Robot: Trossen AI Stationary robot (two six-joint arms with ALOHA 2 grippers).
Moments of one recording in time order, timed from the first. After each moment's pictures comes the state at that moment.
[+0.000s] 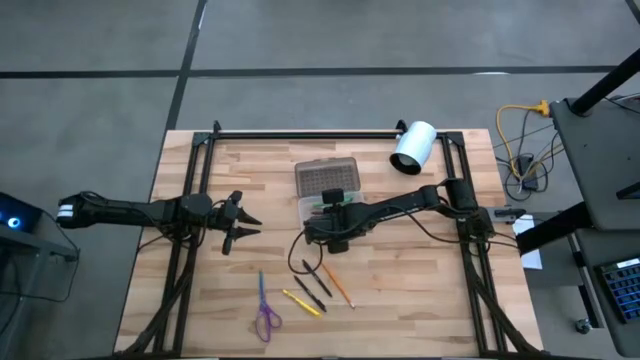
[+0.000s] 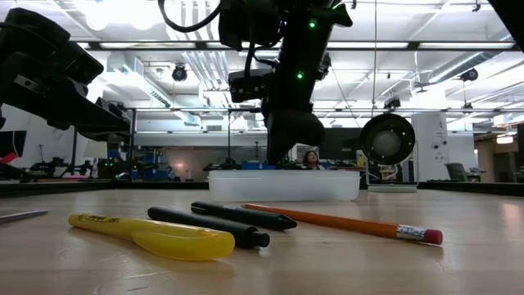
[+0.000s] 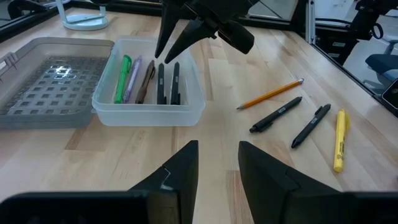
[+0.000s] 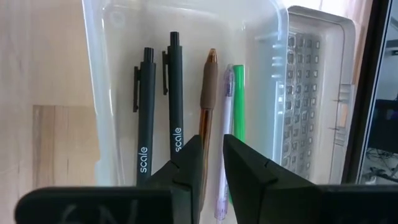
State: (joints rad) left arm 0.03 0.40 0.01 0.03 0.10 -0.09; right arm 0.12 2.12 1.62 -0.83 0.52 -0.07
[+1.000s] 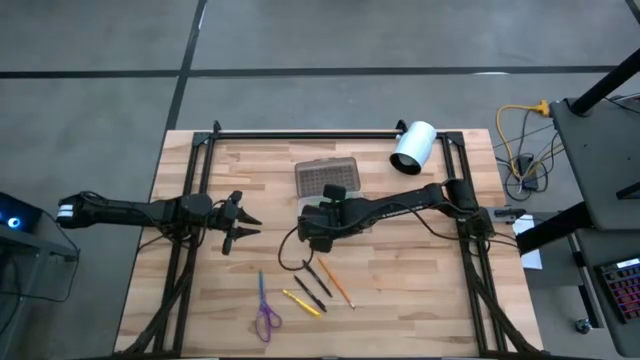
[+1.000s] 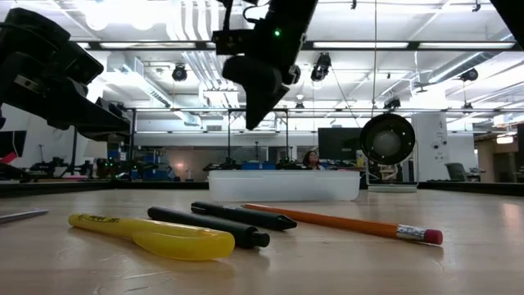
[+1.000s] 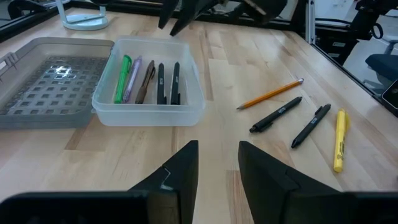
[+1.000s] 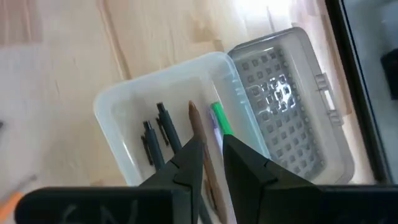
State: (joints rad) left arm 0.03 0.40 0.01 0.03 0.10 -0.09; right arm 0.13 2.12 1.80 -0.91 0.52 0.28
